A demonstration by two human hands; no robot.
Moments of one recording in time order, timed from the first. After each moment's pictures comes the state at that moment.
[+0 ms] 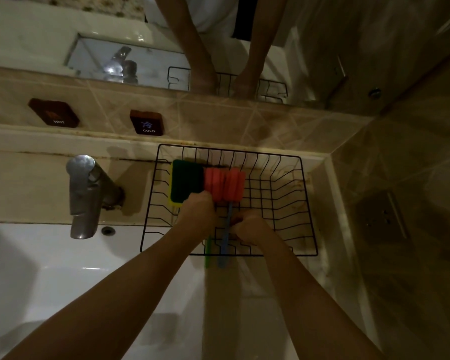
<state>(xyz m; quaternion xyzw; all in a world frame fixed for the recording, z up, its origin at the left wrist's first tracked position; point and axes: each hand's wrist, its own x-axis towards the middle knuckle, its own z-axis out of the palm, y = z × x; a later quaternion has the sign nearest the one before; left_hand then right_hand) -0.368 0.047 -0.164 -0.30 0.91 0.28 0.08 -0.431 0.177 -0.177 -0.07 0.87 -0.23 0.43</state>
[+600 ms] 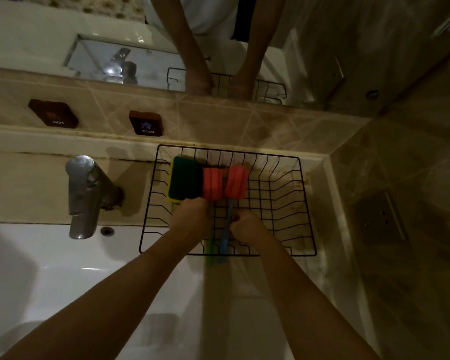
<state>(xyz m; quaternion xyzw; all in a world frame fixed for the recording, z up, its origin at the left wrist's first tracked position) -0.348 0.041 -0.160 -0.22 0.93 0.28 0.05 -0.427 0.176 -0.174 -0.08 0.87 -0.25 0.41</state>
